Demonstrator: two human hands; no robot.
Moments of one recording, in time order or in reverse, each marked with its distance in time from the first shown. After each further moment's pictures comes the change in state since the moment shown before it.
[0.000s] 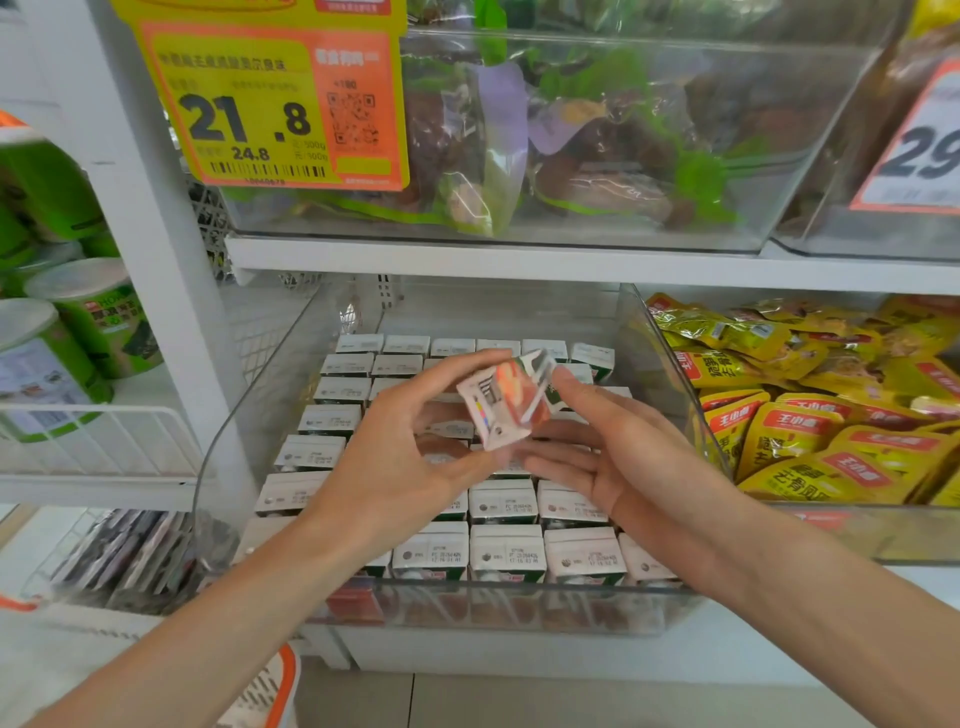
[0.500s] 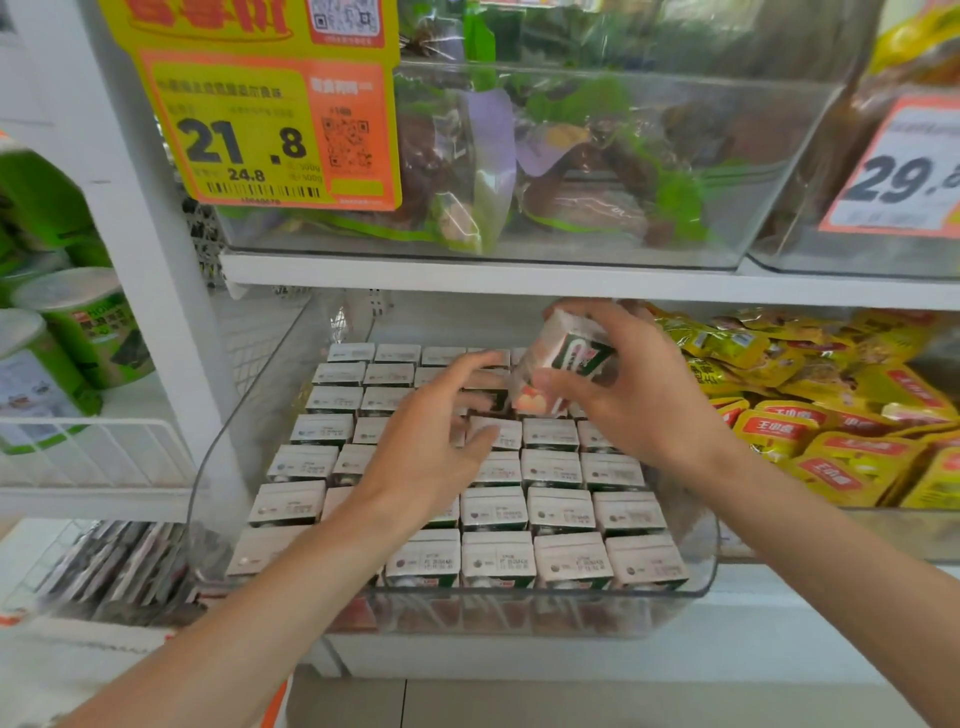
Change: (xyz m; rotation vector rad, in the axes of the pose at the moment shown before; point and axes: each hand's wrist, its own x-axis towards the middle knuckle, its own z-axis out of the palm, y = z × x) left_hand 0.033 -0.020 0.022 0.175 0.053 -0.026; right_hand 0.030 -0.042 -0.021 -1.191 0.222 -0.675
